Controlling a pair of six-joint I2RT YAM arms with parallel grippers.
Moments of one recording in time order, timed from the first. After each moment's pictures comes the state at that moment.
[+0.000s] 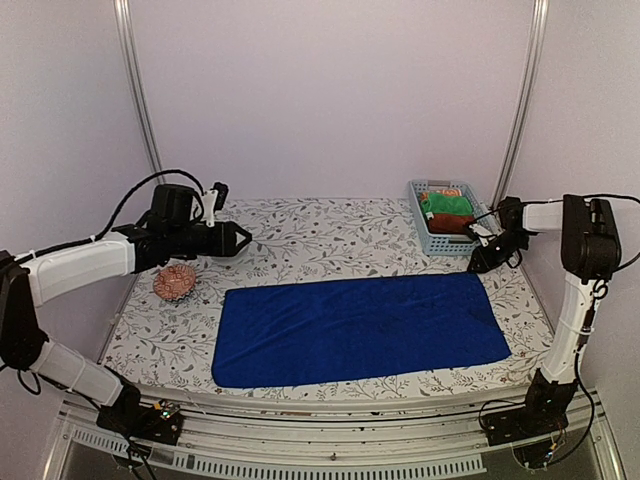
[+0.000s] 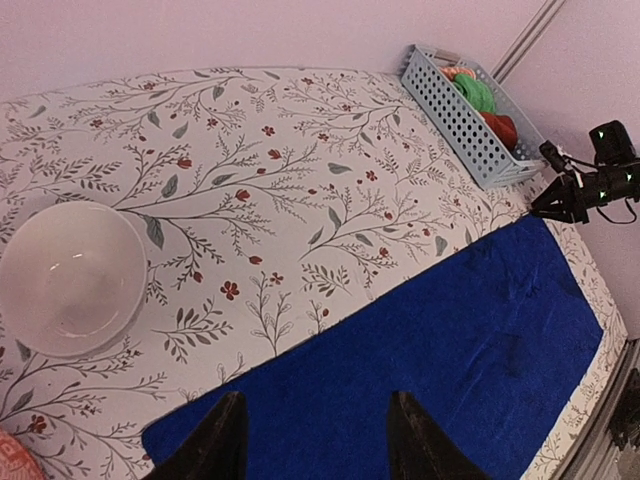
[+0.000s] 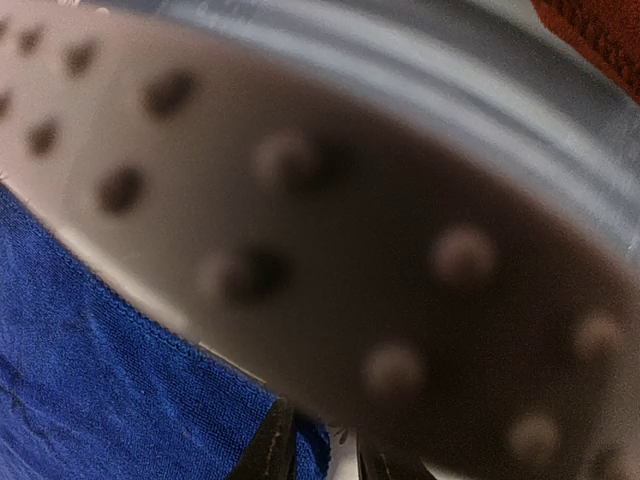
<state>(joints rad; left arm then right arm) -0.42 1.36 0.92 -0.09 0.20 -0.29 -0.09 2.05 1.39 -0.60 -0.34 -0.51</state>
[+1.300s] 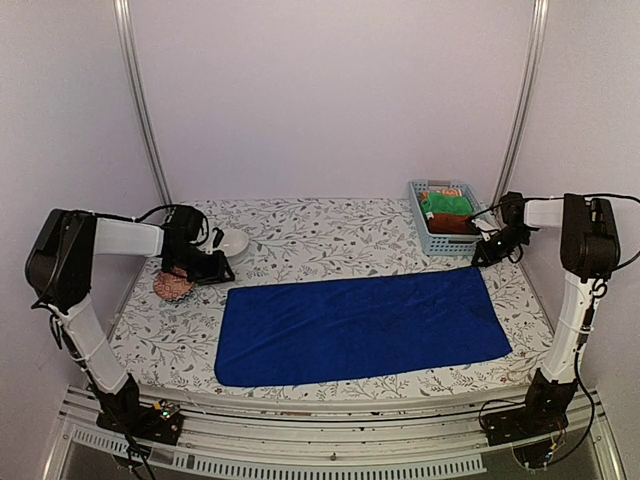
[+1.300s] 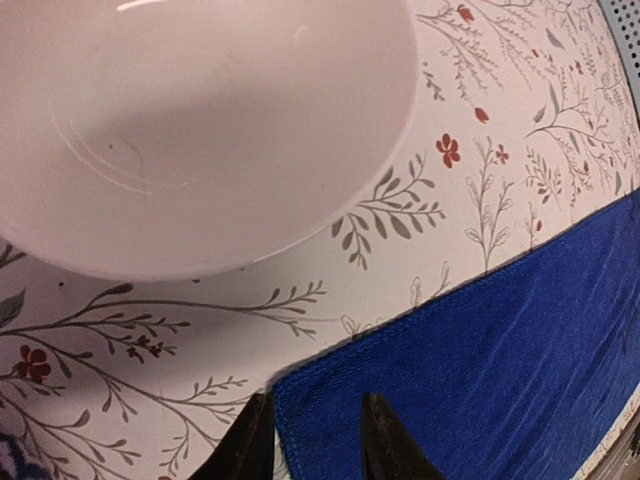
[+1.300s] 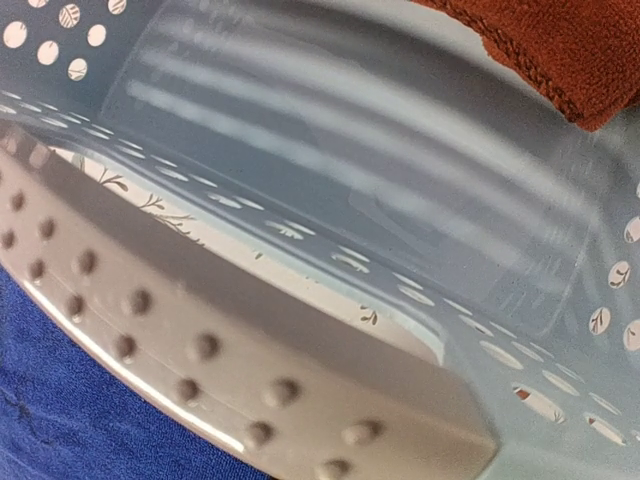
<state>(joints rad) -0.23 1.76 1.02 -0.29 0.29 -0.27 -0.10 2.07 1.45 -0.62 -0.32 -0.50</state>
